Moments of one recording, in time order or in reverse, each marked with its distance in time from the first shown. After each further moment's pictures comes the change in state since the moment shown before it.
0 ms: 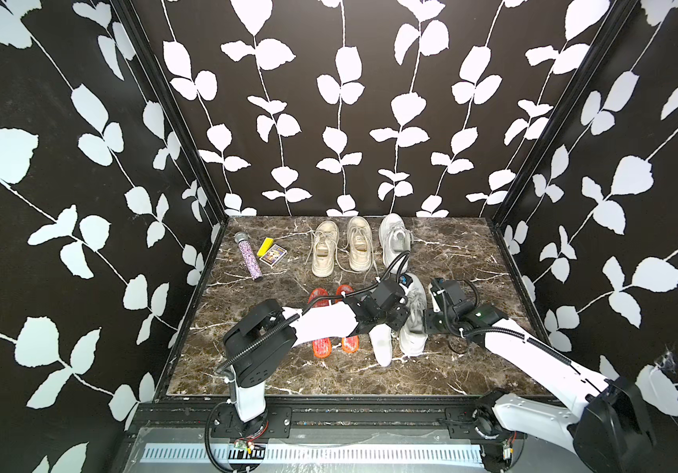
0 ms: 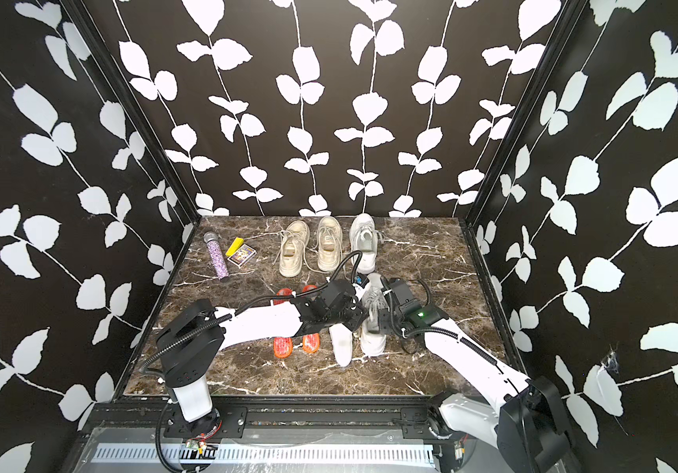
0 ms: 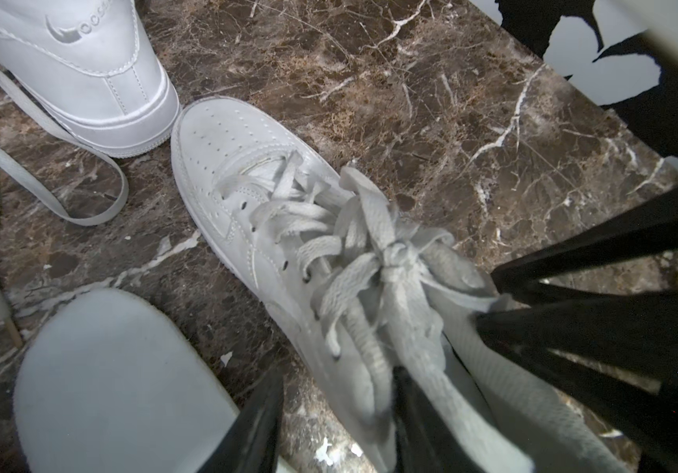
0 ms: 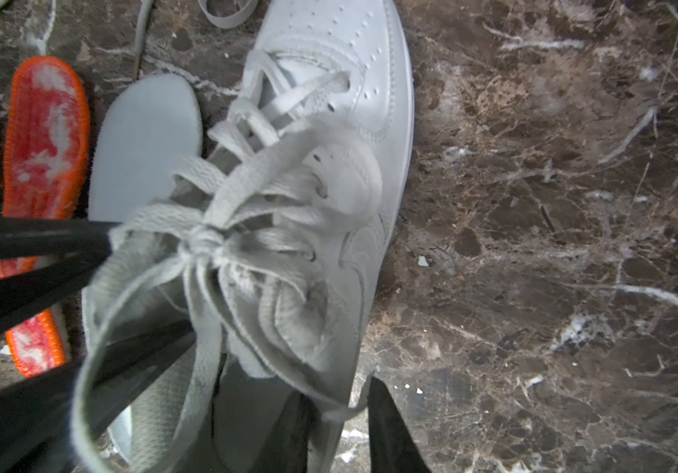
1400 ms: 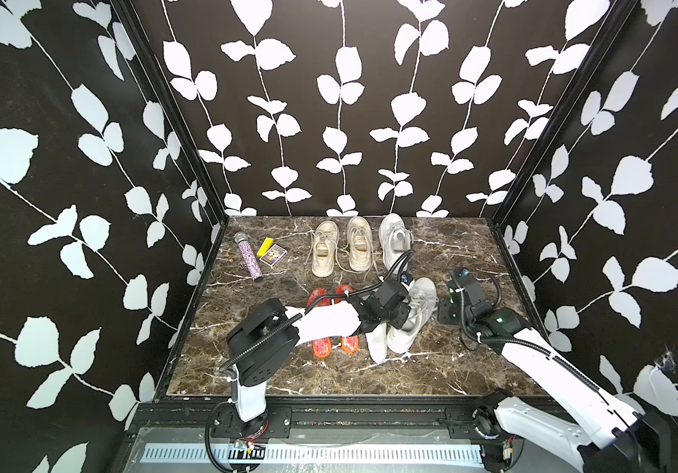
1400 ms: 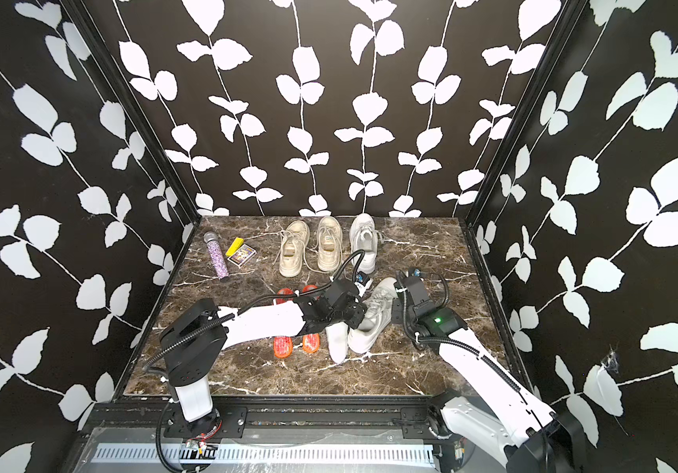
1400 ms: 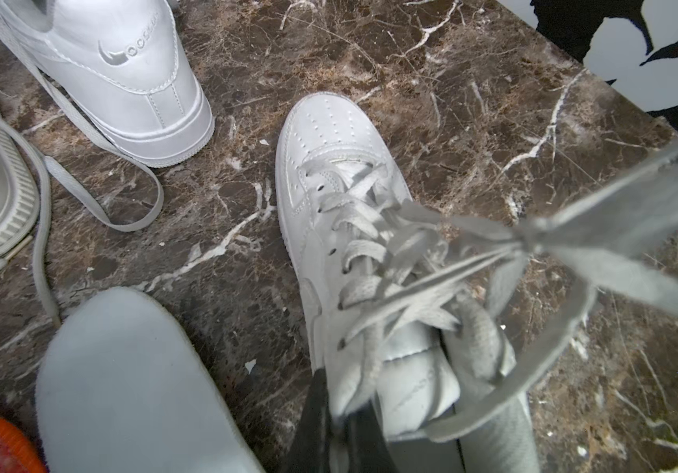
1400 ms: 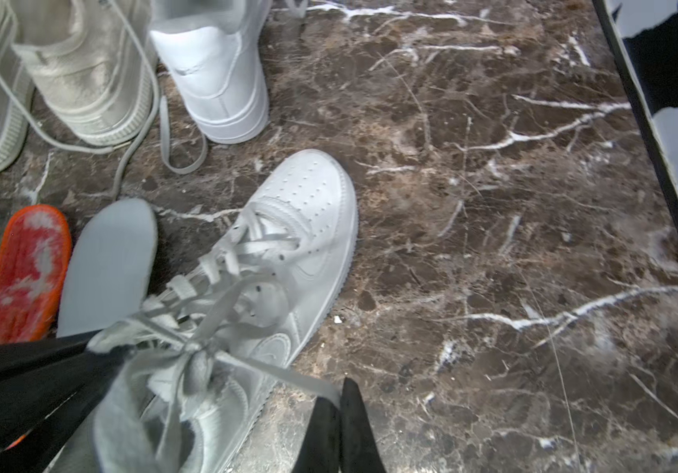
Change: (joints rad) left arm -0.006 0.019 0.031 -0.023 -0.082 0.000; right arm -0.068 -0.159 0.035 -0.035 0.219 0.022
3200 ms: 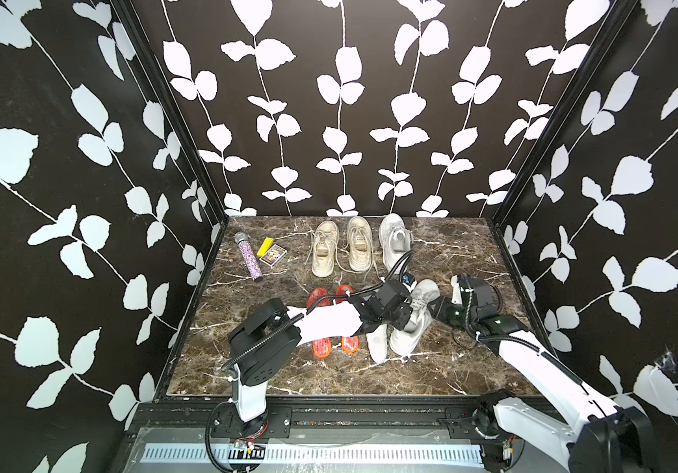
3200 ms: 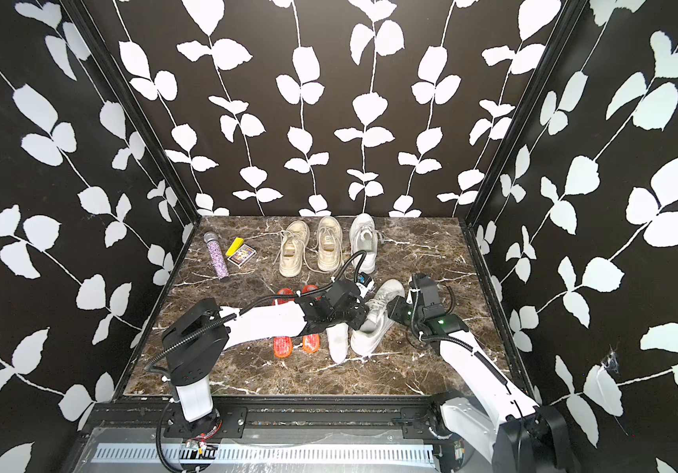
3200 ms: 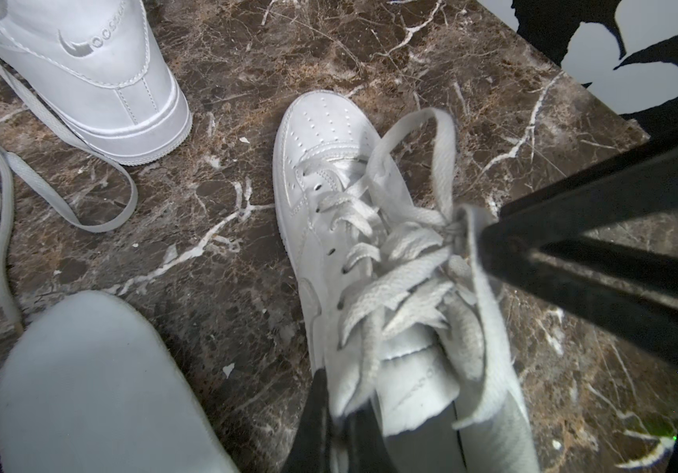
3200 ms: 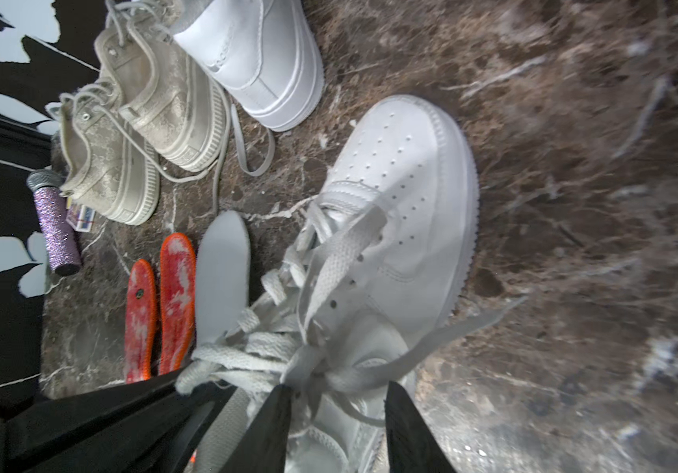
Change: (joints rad) left arm -0.005 0.010 0.008 0.008 0.038 -0.018; right arm -0.166 0.055 -0.161 0.296 -0.486 0.224
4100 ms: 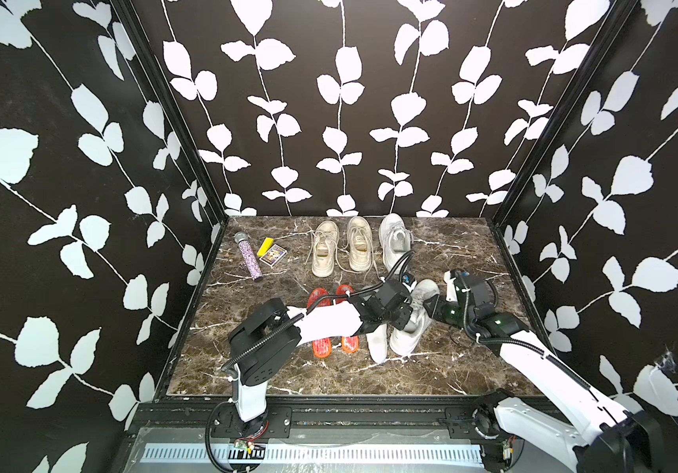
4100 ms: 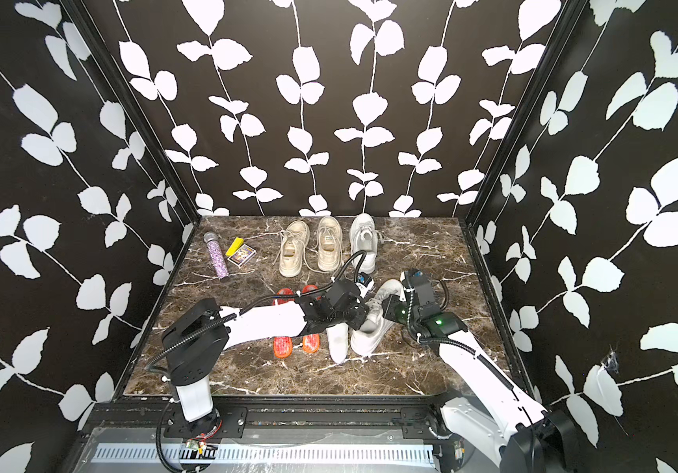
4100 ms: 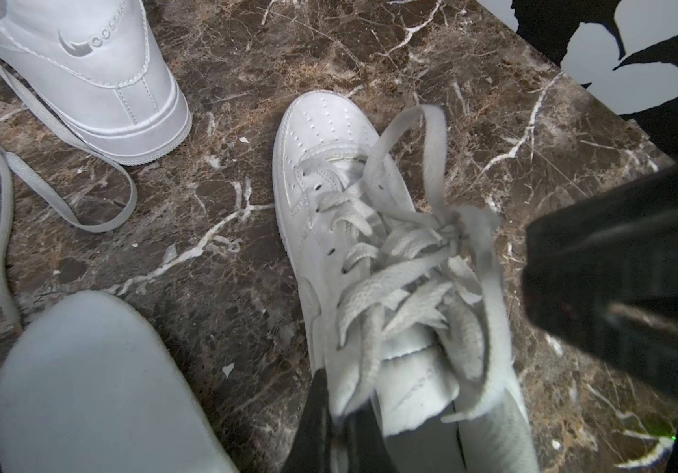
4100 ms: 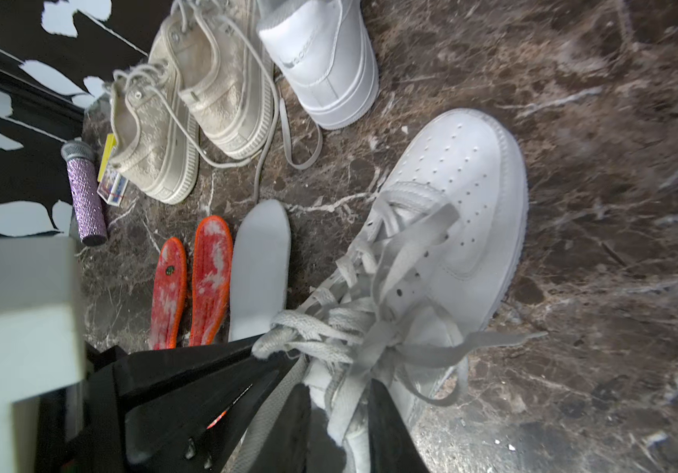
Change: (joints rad) left arm 0.000 0.000 0.000 0.000 0.001 -0.001; right arm 0.100 -0.021 0.065 -0.060 0.069 -0.029
